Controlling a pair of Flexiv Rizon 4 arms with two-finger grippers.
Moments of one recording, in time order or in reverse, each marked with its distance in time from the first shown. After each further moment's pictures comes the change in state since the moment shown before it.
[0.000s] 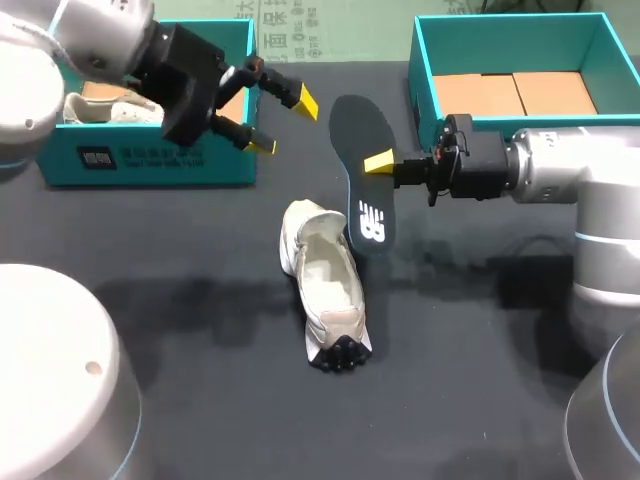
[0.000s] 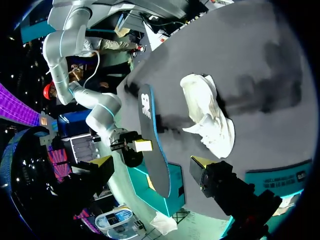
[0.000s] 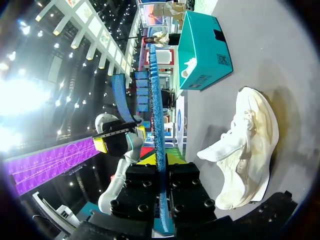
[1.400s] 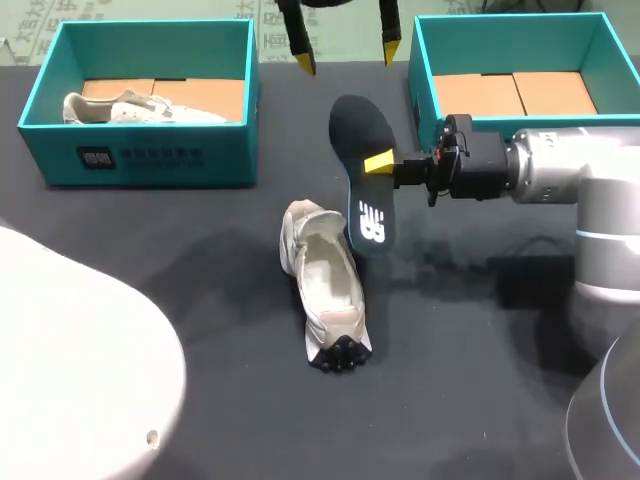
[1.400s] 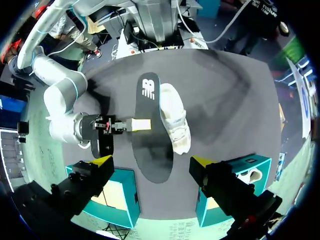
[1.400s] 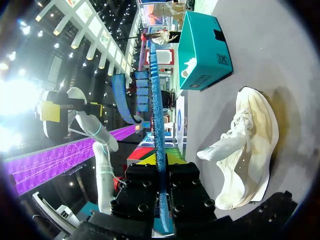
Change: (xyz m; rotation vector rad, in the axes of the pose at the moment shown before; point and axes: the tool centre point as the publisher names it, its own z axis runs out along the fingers) left arm -0.067 0.070 0.025 0.190 0.722 -0.185; right arm 0.000 0.000 0.000 0.000 0.001 0.000
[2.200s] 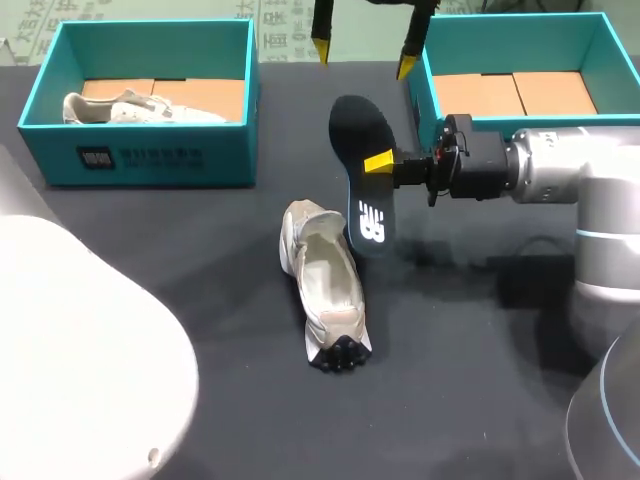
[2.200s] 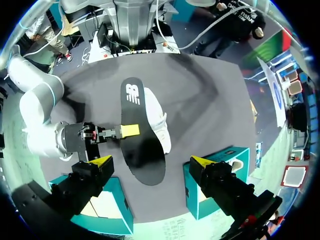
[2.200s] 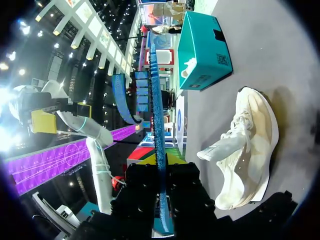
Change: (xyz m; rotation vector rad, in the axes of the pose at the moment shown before) left arm -0.011 -0.007 -0.003 0.021 0.264 0.070; right arm 0.000 0.000 0.000 0.001 0.000 0.000
